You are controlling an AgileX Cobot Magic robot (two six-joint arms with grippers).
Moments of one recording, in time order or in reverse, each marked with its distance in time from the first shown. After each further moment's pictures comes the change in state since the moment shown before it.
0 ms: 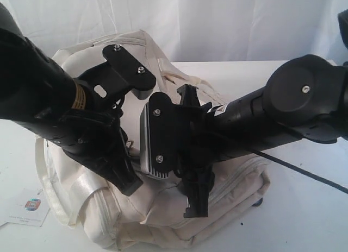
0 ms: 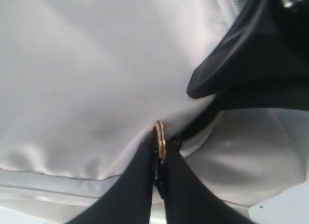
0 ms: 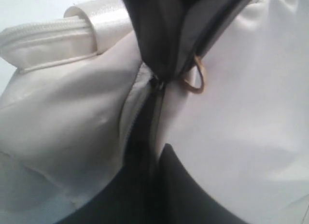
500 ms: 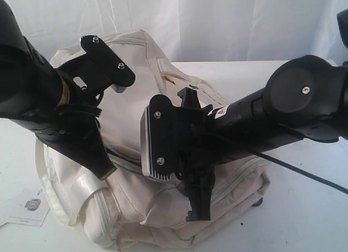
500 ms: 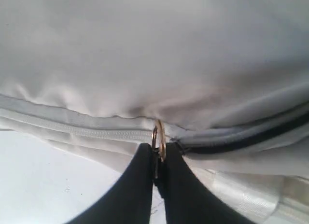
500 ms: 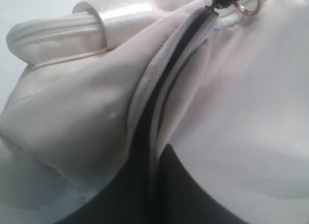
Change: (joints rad) left arm -0.001 0.000 0.000 0.254 0.124 -0.147; right arm 0.000 0.000 0.000 -0.029 0.027 0.034
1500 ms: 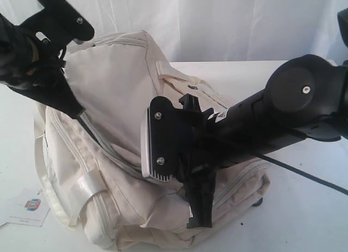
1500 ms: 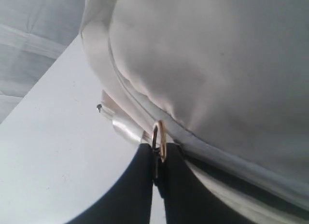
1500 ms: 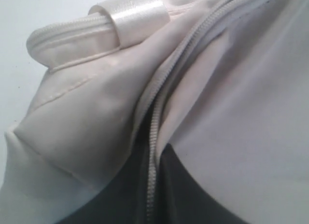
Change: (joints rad) left arm 0.200 0.000 0.004 0.349 -0.109 -0.156; right arm 0.000 0.000 0.000 -0.015 0.070 0.065
